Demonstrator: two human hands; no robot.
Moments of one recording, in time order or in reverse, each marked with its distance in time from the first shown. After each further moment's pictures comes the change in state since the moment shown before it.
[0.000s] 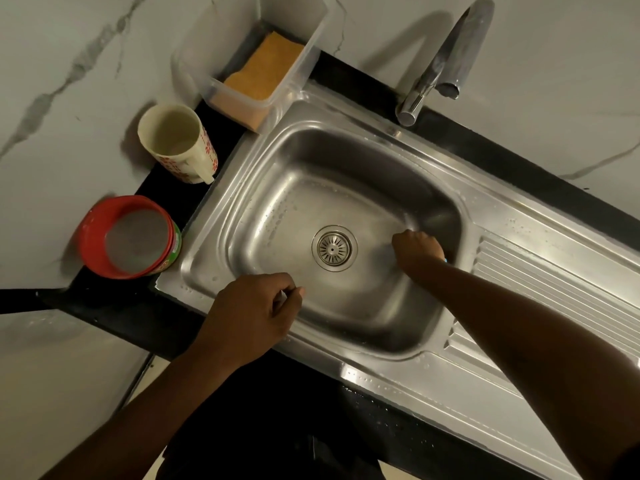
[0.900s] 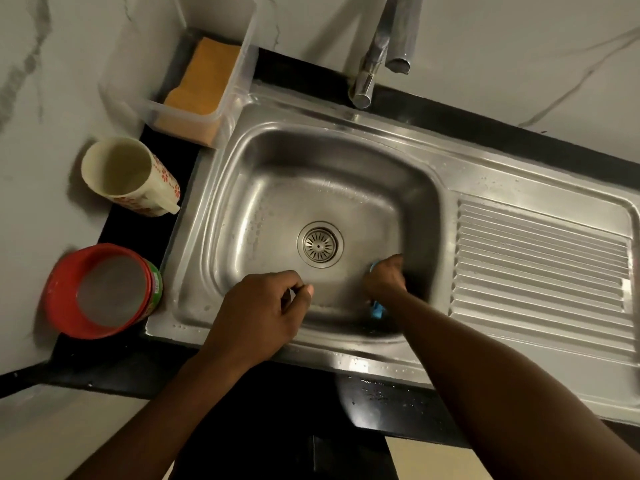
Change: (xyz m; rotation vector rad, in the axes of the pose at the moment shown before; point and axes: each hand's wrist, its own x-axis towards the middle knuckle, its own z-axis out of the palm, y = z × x) left_hand 0.031 0.006 -0.008 0.019 -0.118 0.122; right_hand -0.032 -0.083 0.071 1.208 -0.171 0.737
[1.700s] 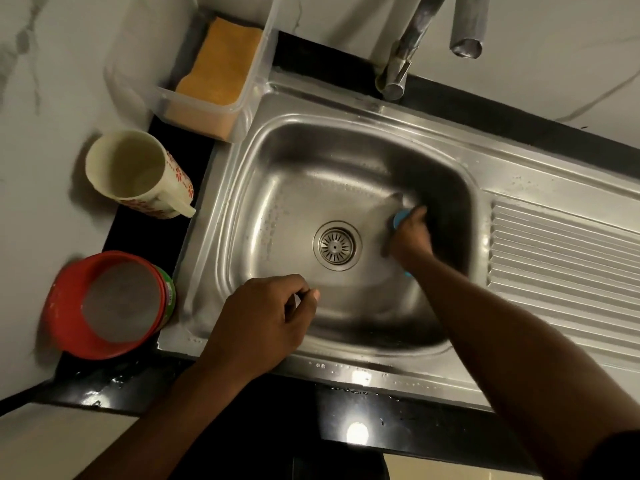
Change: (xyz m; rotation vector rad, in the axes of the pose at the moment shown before) left_hand 0.006 -0.035 -0.010 -0.026 -0.008 -0.011; right_hand 0.050 -0.057 -0.026 0.017 0.148 -0.176
